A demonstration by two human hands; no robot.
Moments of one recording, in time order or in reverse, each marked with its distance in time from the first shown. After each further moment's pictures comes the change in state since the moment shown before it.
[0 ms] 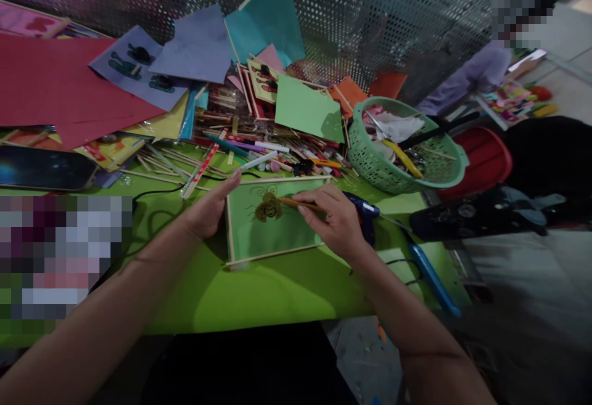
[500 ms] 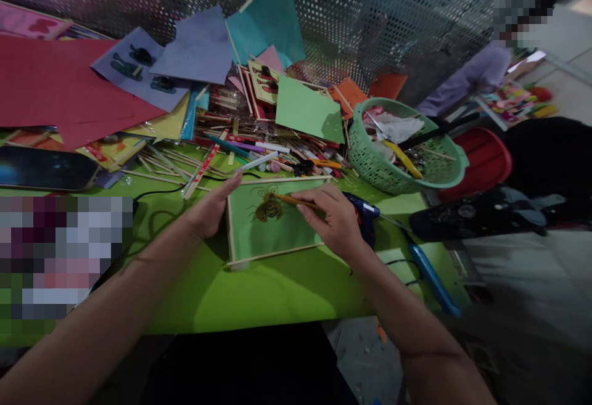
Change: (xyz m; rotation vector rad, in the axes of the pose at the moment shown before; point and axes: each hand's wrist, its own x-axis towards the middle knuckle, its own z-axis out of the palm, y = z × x) left_hand -0.004 0.005 0.008 -0.001 0.012 0.000; right_hand 0.001 -0.001 0.001 0.001 0.002 0.020
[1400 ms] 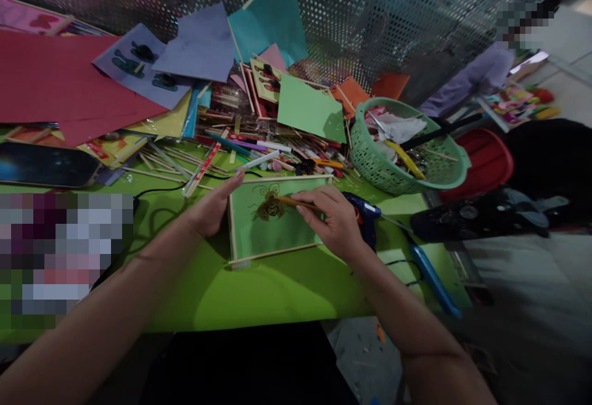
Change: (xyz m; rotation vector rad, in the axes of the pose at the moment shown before) left_hand 0.001 0.000 -0.002 -0.047 0.024 -0.029; right_hand -0.001 -0.001 0.002 -0.007 -0.021 -0.010
